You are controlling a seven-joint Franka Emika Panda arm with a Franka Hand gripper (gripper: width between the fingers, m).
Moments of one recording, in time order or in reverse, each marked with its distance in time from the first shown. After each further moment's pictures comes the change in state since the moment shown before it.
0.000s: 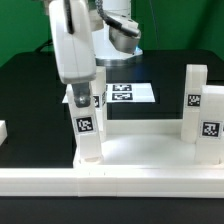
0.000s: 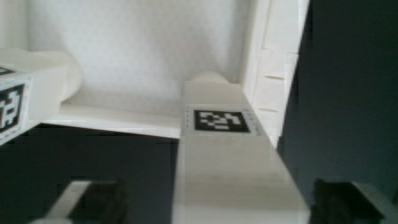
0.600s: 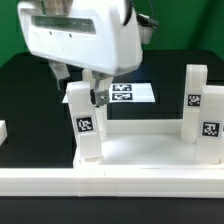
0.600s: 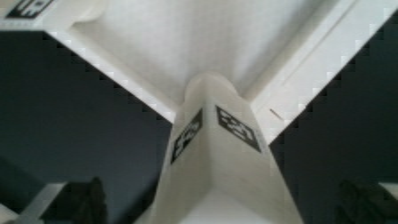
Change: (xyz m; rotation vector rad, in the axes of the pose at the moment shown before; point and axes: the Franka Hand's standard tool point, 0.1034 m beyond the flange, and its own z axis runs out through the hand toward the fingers) arm 0.000 -0.001 0.000 0.000 0.004 -0.661
